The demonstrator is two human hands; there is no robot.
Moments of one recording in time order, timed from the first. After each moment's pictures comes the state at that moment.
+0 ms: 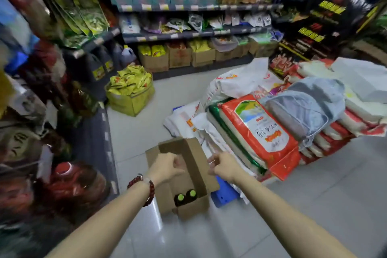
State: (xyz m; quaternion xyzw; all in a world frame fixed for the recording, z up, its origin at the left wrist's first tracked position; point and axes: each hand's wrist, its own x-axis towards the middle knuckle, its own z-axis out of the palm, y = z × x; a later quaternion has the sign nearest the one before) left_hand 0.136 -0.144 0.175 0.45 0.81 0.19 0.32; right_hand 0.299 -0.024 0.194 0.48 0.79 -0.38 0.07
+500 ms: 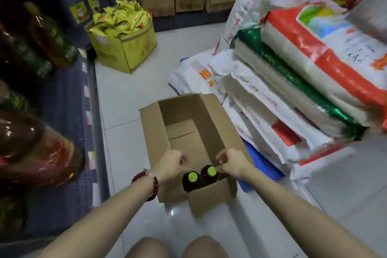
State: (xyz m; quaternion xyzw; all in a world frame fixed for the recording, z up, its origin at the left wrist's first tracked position) left_hand 0.118 -0.099 -0.203 0.47 0.79 0.13 0.38; right_hand 0.281 0.030 -0.188 0.44 0.81 -0.36 0.15
